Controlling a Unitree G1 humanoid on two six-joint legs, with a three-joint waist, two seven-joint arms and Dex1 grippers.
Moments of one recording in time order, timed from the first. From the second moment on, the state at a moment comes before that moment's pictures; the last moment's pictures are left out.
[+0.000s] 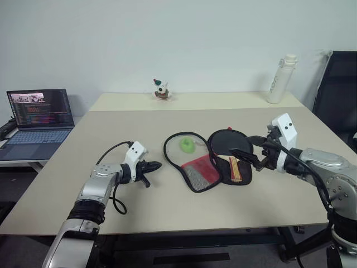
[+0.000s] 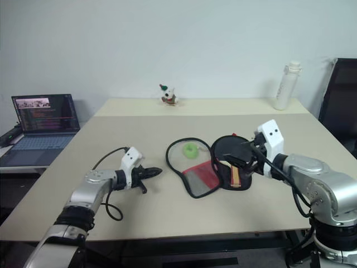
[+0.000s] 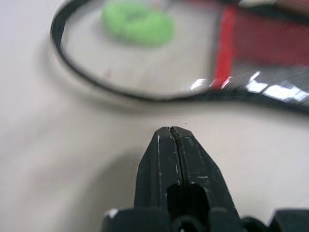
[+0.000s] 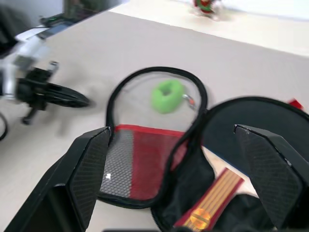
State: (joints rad) left arm -0.70 0.54 -0.06 0.64 -0.13 0.19 -0.94; right arm -0.58 -0.61 -0.21 -0.51 0.63 1.19 0.54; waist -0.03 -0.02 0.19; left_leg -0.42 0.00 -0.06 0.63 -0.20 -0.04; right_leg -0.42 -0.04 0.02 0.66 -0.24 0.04
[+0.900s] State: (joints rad) left arm -1.14 0.18 -0.07 1.01 -0.08 0.00 -1.04; right arm -0.41 -0.83 -0.24 -0.56 0.72 1.08 0.67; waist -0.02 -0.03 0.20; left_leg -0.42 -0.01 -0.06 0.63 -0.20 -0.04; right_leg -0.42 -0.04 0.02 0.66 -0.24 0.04
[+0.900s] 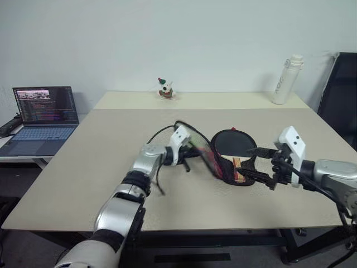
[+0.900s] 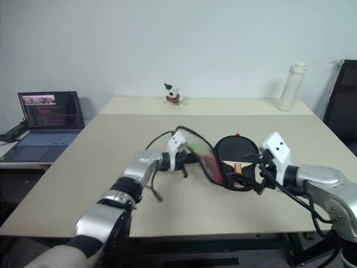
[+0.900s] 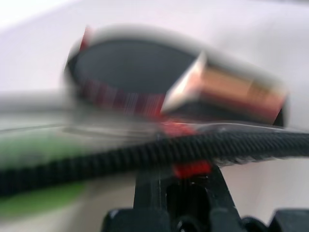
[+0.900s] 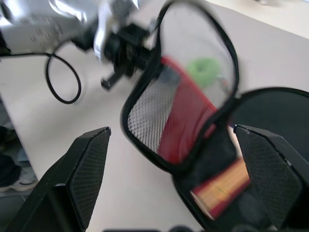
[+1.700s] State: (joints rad) left arm -0.84 0.33 -0.02 0.47 -0.22 0.22 -1.10; right arm -0.62 -0.72 -0.06 -0.01 0.46 0.95 0.51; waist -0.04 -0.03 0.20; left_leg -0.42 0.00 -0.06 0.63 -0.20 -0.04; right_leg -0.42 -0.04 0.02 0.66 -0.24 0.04
